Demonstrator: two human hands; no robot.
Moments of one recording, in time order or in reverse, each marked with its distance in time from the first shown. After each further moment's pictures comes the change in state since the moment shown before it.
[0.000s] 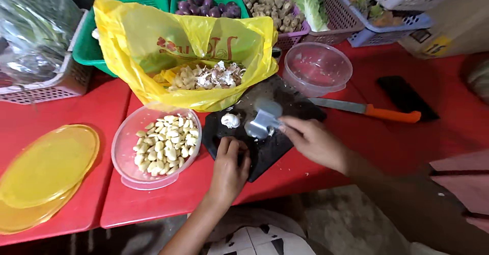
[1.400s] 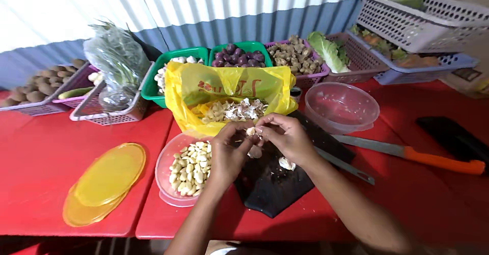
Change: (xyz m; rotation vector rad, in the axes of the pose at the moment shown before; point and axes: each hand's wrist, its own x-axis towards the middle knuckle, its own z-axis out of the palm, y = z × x) left_hand 0.092 0.014 -0.070 -0.431 0.212 0.106; right_hand 0.086 -0.073 0.018 0.909 0.217 -0.406
